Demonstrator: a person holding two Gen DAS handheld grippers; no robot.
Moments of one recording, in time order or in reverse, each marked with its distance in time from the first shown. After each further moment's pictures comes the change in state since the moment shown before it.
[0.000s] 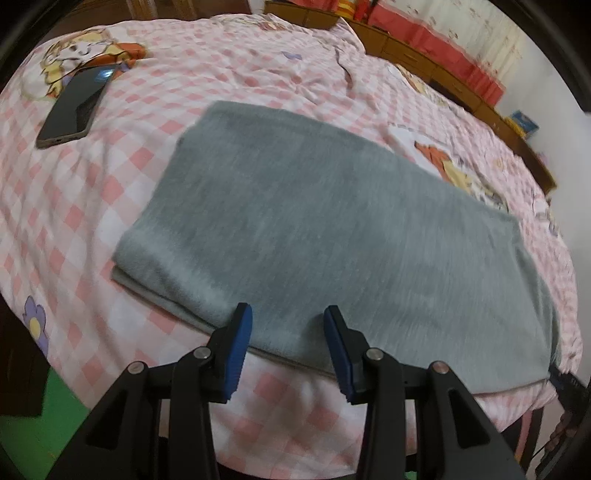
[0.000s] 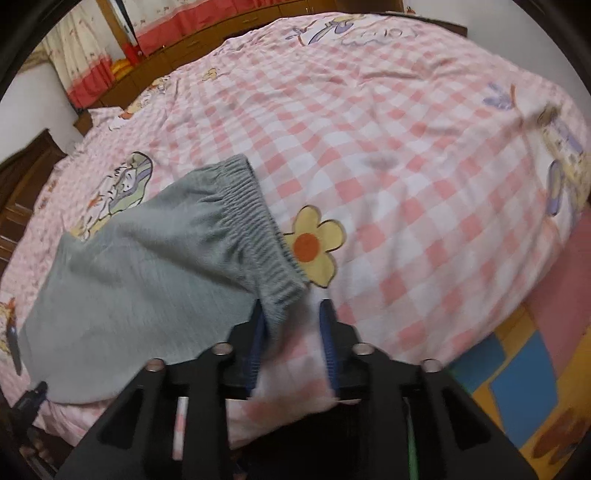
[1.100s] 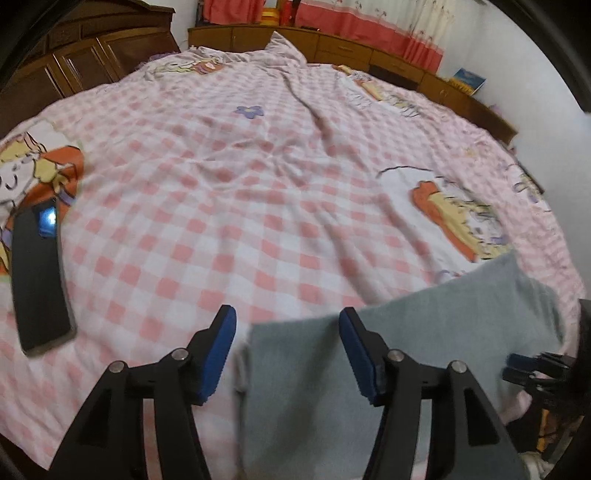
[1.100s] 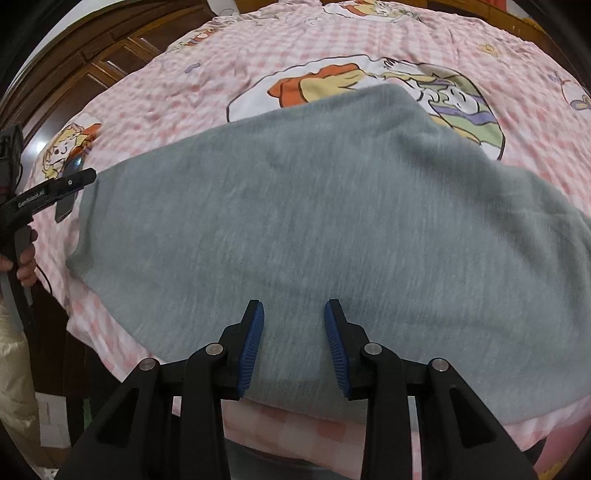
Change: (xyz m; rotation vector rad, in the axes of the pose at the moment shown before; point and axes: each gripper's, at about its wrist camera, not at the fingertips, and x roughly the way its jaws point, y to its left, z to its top) left arm 0.011 0.024 0.141 0.322 -0.034 -0.057; right arm 0.040 0.282 -0.072 -0.552 0.226 0.282
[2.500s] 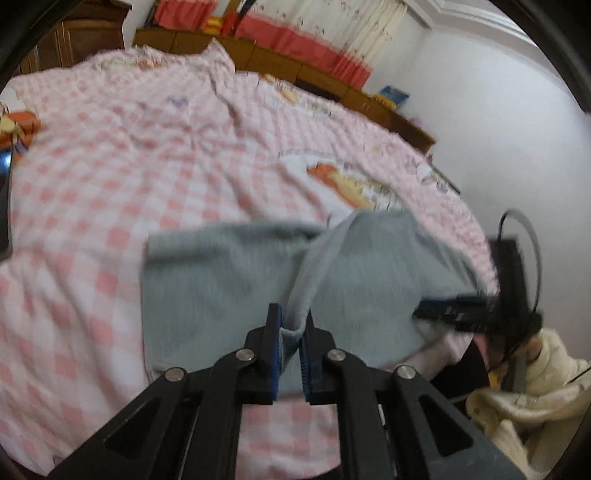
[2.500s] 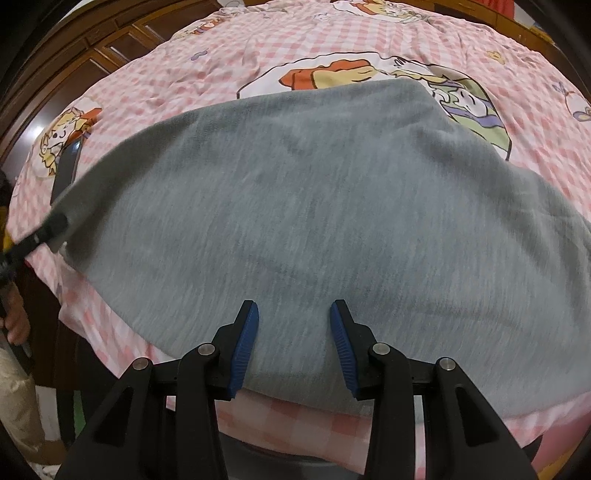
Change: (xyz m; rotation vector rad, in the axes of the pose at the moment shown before) left arm -0.036 -0.014 -0.091 0.032 -0.034 -0.377; right arm 0.002 0.016 -0.003 -0.049 0.020 -0.027
